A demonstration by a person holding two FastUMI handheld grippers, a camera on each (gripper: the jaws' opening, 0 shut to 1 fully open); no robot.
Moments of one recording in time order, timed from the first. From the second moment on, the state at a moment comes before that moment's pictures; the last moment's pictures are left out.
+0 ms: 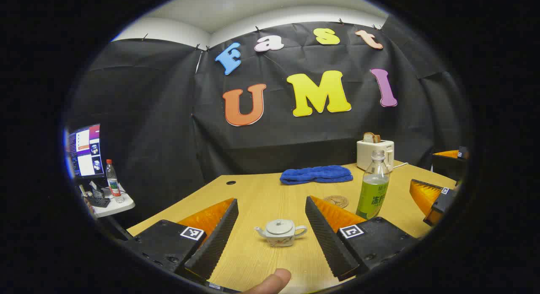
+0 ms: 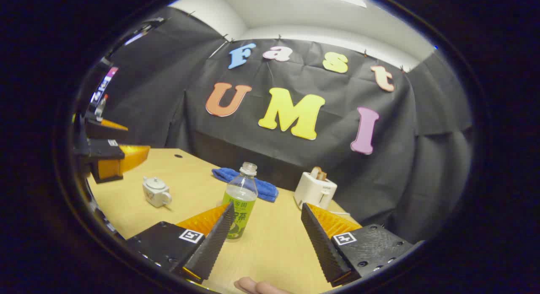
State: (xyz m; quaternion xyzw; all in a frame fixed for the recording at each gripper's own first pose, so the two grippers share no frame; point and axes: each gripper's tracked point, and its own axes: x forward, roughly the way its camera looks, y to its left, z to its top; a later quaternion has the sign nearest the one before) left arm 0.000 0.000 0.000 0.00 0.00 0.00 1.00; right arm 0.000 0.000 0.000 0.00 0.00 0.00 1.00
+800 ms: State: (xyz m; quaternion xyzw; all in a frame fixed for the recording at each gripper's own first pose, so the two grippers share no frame) left arm 0.013 -0.018 0.013 0.00 -0.01 0.00 1.00; right arm -0.001 -0.114 0.033 0.06 -0.03 -0.09 0.99
